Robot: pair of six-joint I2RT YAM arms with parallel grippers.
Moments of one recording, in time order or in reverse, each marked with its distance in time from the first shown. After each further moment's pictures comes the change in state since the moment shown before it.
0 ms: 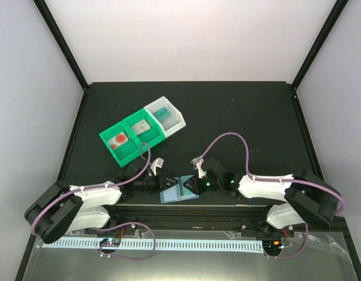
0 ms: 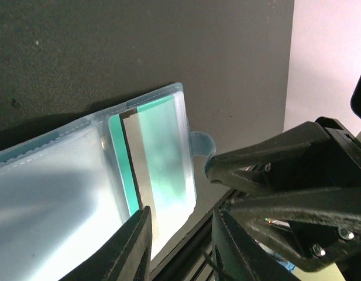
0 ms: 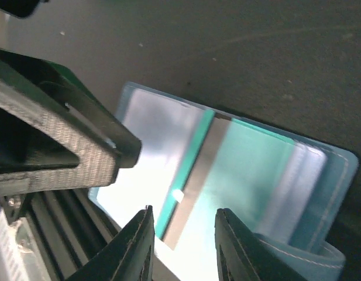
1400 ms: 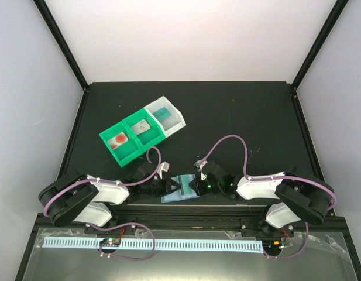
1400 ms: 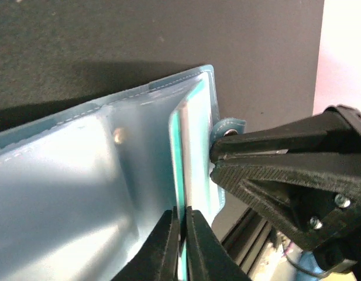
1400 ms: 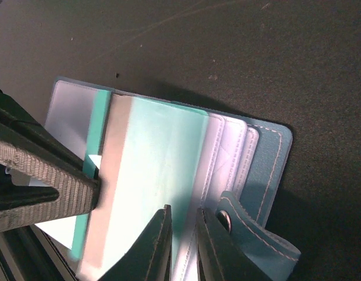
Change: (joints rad) left arm -0.129 0.198 0.006 0.166 -0.125 -0.040; right arm -0.011 0.076 -0.066 0.068 0.106 0.027
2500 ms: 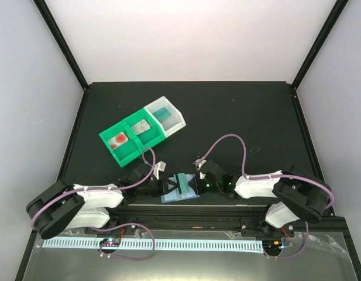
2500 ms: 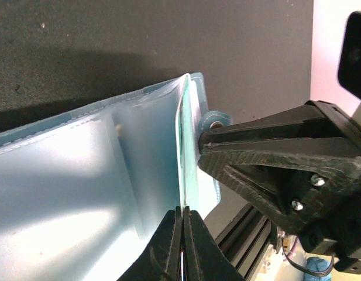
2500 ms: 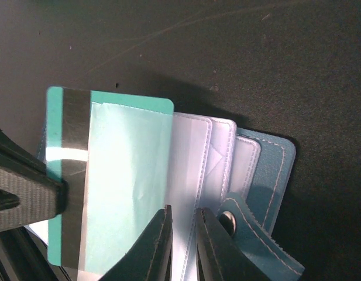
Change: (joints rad) left arm 0.000 -0.126 -0.034 -0.076 -0.042 0.032; right arm 0.000 0.026 0.021 0.005 0.008 0.011
